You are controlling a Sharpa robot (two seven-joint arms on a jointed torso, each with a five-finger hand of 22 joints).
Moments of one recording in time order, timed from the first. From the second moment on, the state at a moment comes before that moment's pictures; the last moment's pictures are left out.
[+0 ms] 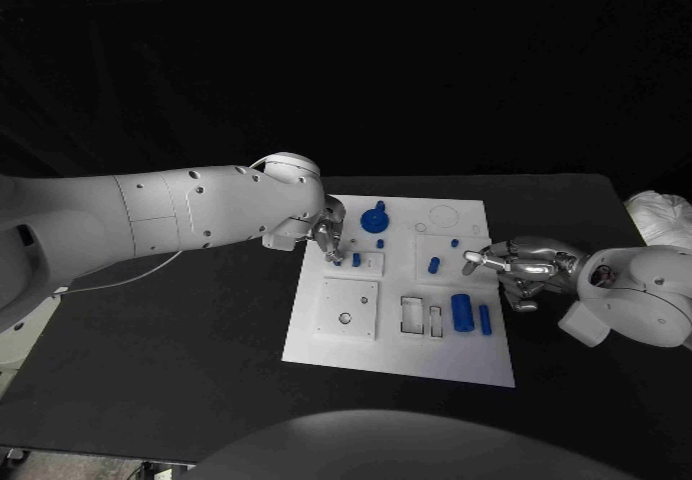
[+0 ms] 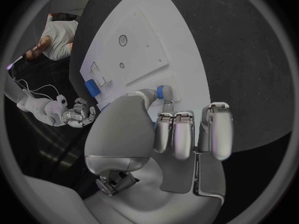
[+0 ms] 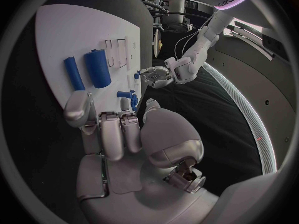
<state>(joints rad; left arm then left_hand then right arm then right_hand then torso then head) 1.38 -0.59 -0.23 1.32 -1.14 0.36 -0.54 1.35 -0.10 0.43 0.30 0.44 0.94 0.06 0.49 0.91 1.46 -0.02 1.57 1.31 1.47 -0.07 1.57 1.31 0.02 1.46 0.04 1.48 1.31 1.26 -1.01 -0.23 1.59 -0.54 0.07 -0.07 1.16 0.29 -0.22 0.29 0.39 0.50 0.13 0.68 0.50 1.47 0.06 1.53 1.46 1.47 0.00 1.47 1.31 0.10 1.28 0.11 1.09 1.31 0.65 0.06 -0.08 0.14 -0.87</state>
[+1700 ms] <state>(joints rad) 1.37 -0.59 -0.23 1.31 -1.12 0.34 -0.55 1.29 -0.03 0.43 0.20 0.25 0.91 0.06 0.43 0.88 1.46 -0.02 1.57 1.31 1.46 -0.06 1.57 1.31 0.02 1.47 0.05 1.46 1.31 1.26 -1.01 -0.23 1.58 -0.54 0.07 -0.07 1.16 0.29 -0.21 0.29 0.39 0.50 0.13 0.68 0.50 1.47 0.06 1.53 1.46 1.47 0.00 1.47 1.31 0.10 1.28 0.11 1.09 1.31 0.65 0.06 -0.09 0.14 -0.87</state>
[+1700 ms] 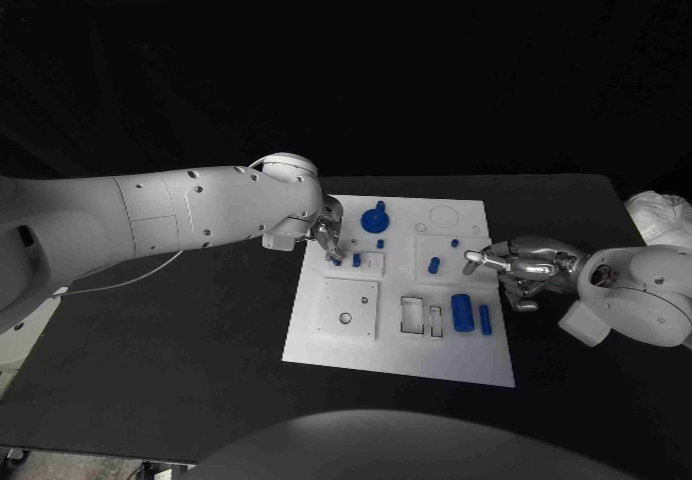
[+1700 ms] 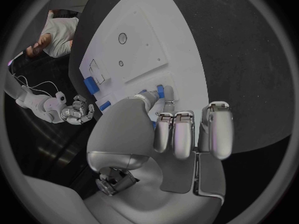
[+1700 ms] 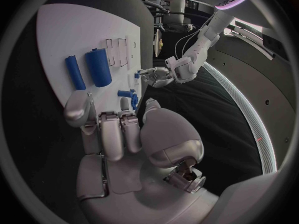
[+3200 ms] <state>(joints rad) 1.37 -0.60 -0.23 1.33 -1.09 0.29 -0.58 1.34 -0.03 0.40 0.16 0.27 0.93 0.07 0.43 0.89 1.47 -0.02 1.57 1.31 1.46 -0.06 1.57 1.31 0.02 1.47 0.05 1.47 1.31 1.26 -1.01 -0.23 1.58 -0.54 0.07 -0.07 1.16 0.29 -0.21 0.29 0.39 0.50 0.13 0.68 0.50 1.46 0.06 1.53 1.46 1.47 0.00 1.47 1.31 0.10 1.28 0.11 1.09 1.31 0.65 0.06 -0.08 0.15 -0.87</state>
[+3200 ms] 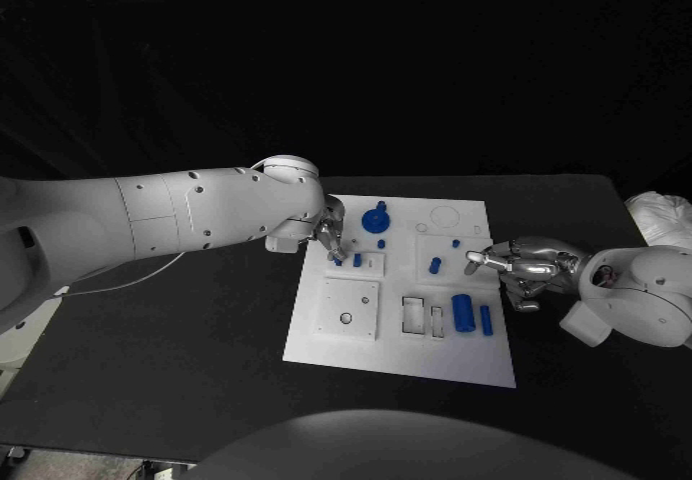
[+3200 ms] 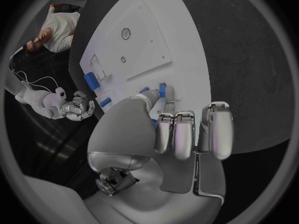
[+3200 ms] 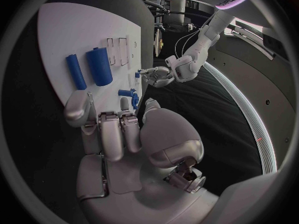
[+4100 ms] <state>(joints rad) 1.36 -0.68 -0.23 1.44 -1.04 0.15 -0.67 1.34 -0.04 0.40 0.15 0.28 0.93 0.07 0.43 0.89 1.46 -0.01 1.57 1.31 1.47 -0.06 1.57 1.31 0.02 1.47 0.05 1.48 1.31 1.25 -1.01 -0.23 1.57 -0.54 0.07 -0.07 1.16 0.29 -0.21 0.29 0.39 0.50 0.14 0.68 0.50 1.46 0.06 1.53 1.46 1.47 0.00 1.47 1.31 0.10 1.28 0.11 1.08 1.31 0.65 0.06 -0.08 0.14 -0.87</state>
